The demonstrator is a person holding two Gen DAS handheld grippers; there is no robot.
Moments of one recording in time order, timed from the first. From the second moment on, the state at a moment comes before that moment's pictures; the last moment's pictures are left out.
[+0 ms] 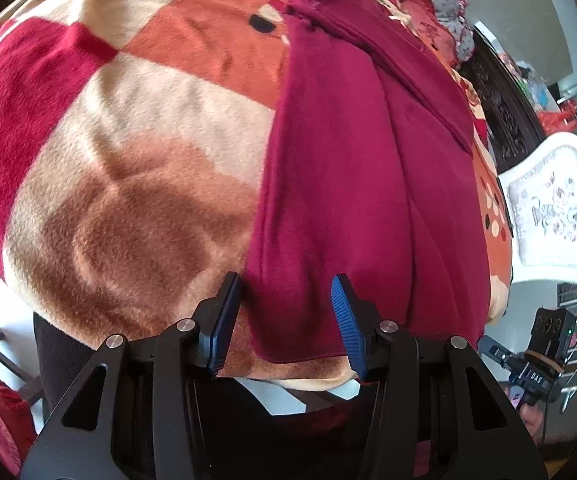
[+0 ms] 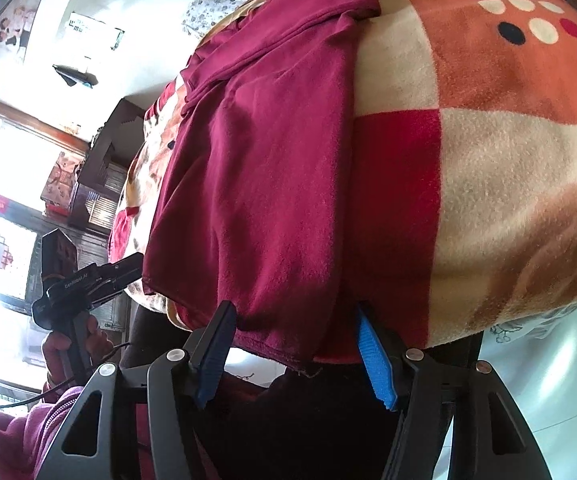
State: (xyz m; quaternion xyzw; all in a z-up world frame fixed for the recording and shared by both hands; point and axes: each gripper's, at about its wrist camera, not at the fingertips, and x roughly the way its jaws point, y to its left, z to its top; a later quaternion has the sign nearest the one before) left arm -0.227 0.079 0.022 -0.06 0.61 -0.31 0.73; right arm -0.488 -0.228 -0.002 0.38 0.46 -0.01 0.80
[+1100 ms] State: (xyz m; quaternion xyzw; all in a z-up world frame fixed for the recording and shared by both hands) left arm -0.231 0.107 0.041 -0.06 0.59 -0.34 0.73; right arm -0.514 -0.246 0.034 0.36 0.42 0.00 0.83
